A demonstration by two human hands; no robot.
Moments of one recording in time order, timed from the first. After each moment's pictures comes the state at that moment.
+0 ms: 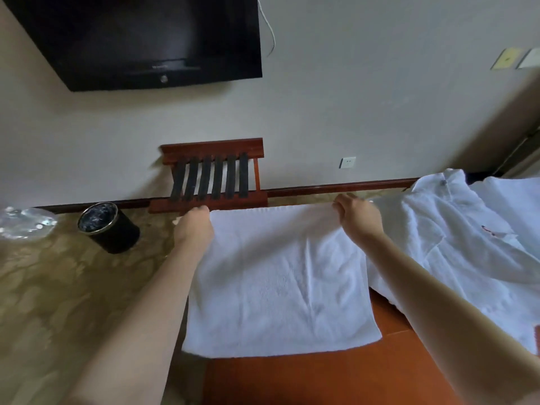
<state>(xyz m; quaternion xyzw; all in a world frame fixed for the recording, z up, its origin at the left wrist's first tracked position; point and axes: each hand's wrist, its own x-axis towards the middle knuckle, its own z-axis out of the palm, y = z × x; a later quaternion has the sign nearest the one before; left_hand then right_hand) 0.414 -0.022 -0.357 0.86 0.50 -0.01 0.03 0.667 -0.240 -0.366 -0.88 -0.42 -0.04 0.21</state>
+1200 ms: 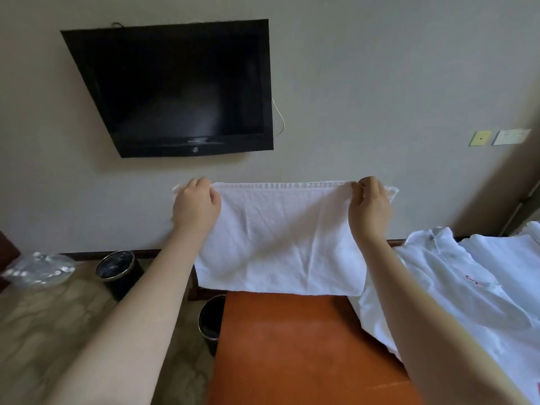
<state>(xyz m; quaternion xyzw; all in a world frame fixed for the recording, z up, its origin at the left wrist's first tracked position) 0.405 -0.047 -0.198 0.83 0.40 0.38 -0.01 0.650 -0.240 -0.233 -0.81 -0.27 -0.22 0.48</state>
